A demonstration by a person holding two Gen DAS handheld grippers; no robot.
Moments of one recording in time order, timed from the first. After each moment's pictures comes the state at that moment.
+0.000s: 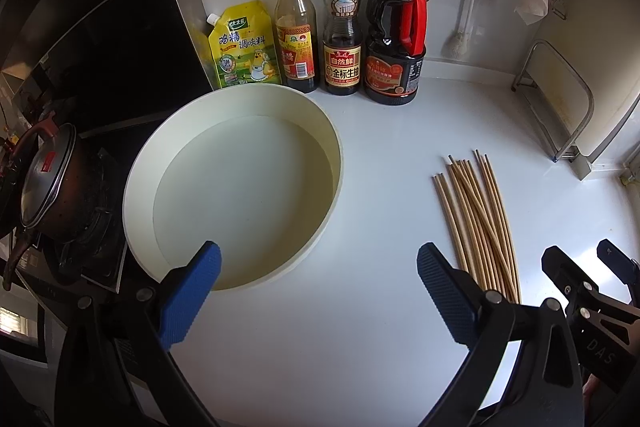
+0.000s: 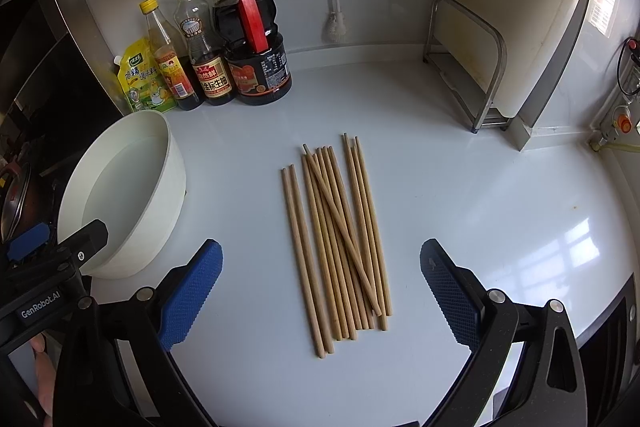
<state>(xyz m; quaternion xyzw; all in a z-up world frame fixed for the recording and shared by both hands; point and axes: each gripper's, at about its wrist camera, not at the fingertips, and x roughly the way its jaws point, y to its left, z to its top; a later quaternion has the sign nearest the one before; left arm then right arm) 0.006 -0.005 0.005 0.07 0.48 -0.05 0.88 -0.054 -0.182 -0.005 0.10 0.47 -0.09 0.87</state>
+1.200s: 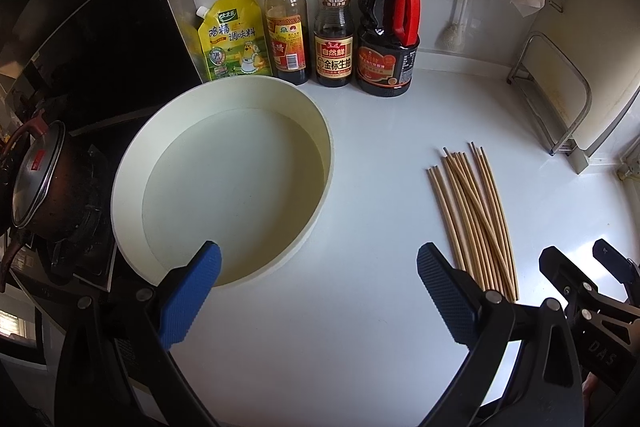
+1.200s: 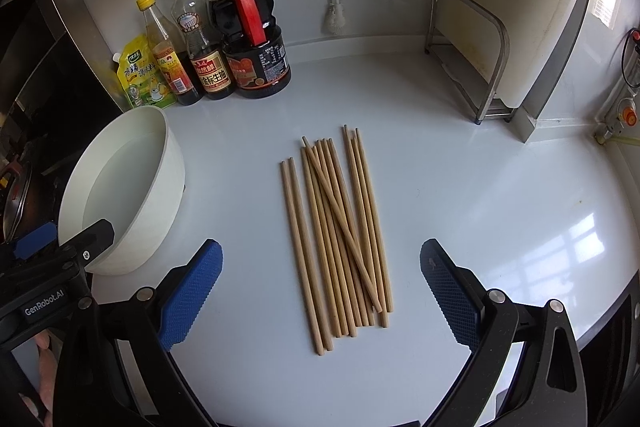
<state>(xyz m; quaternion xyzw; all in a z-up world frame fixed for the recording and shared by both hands) 0.006 -0.009 -0.005 0.06 0.48 -0.06 0.87 -0.057 -0.191 -0.014 0.11 0.48 -0.08 0.87</state>
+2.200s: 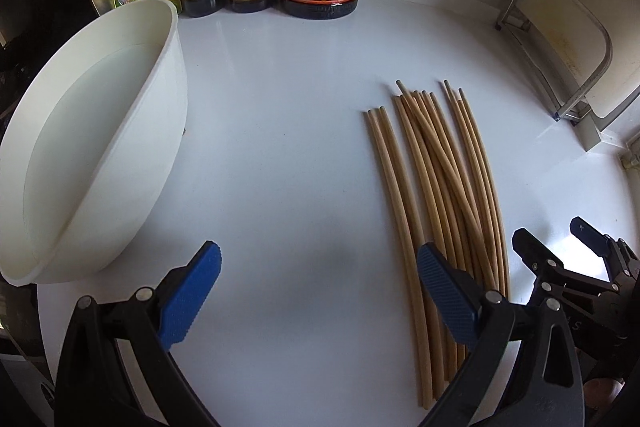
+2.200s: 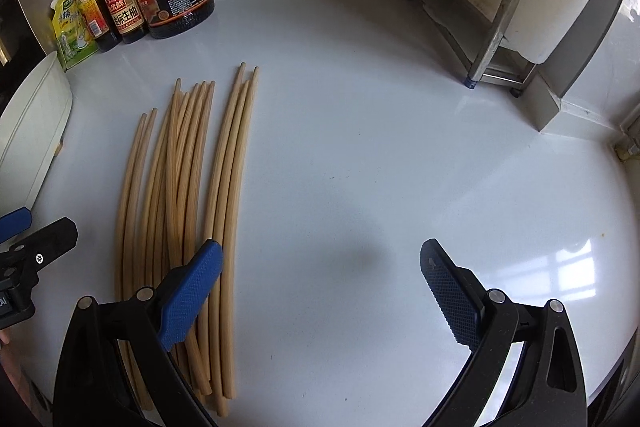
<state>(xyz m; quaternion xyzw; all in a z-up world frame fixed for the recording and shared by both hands) 0.037 -0.101 -0.128 0.04 0.55 -0.09 0.83 -0.005 -0.284 -0.139 0.04 0.52 -0.08 0.85</state>
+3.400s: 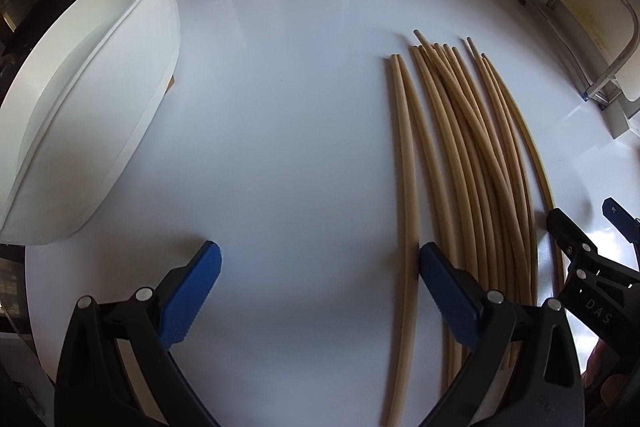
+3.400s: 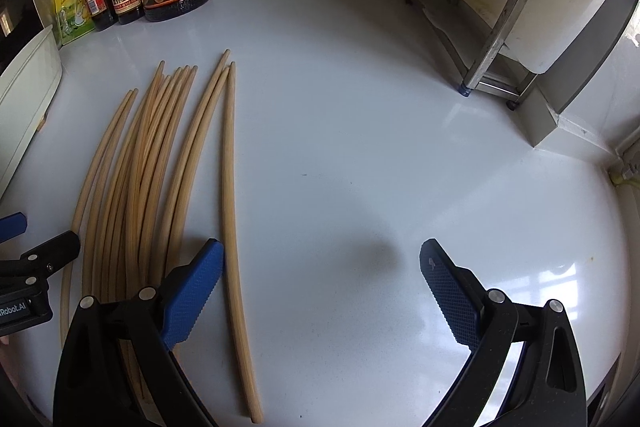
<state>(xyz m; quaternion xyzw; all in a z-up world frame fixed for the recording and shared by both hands) 0.033 -0.110 -0.157 0.04 0.58 -0.05 0.82 -0.007 -0.294 -0.149 -0.01 0.52 -0.09 0.85</state>
